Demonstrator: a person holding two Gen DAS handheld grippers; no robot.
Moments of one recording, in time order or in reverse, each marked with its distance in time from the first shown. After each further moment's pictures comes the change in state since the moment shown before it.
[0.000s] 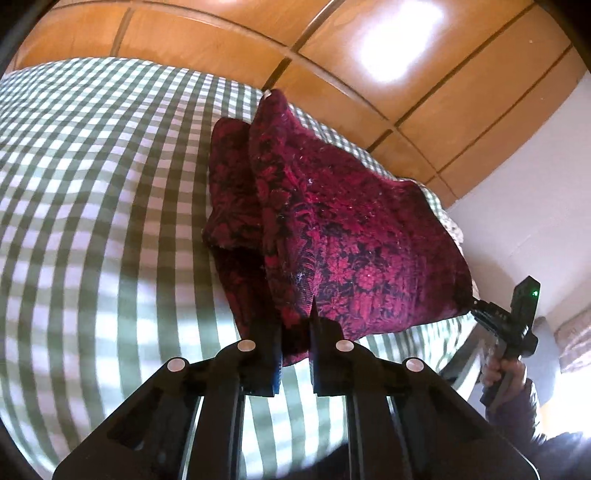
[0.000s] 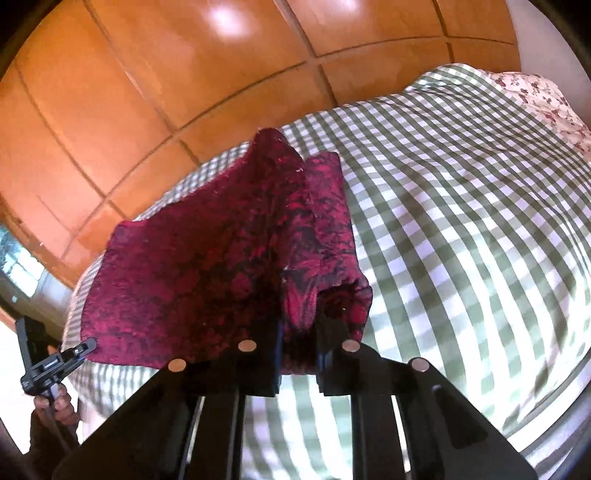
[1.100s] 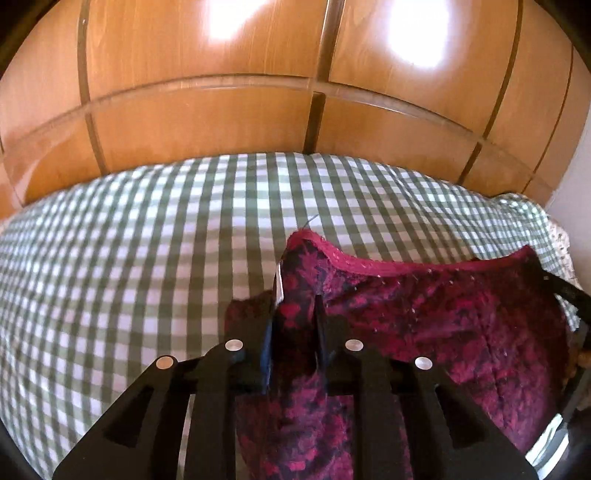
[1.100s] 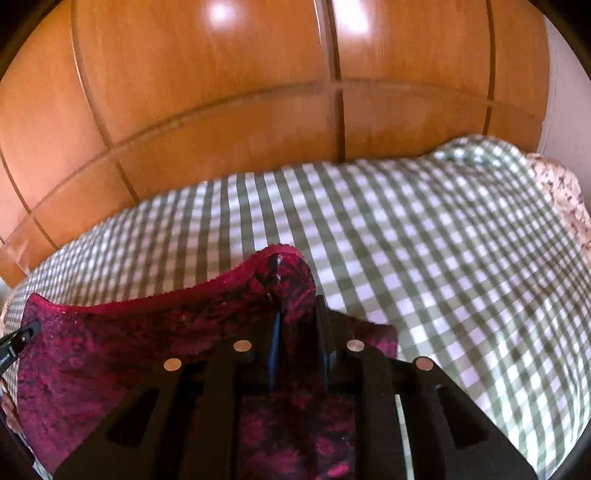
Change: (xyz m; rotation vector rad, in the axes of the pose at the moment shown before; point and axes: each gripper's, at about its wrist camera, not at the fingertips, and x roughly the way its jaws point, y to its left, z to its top) left arm 0.124 -0.015 0.177 0.199 -0.082 0.425; right arm 0.160 0.037 0.163 -0.099 -0.075 -0.280
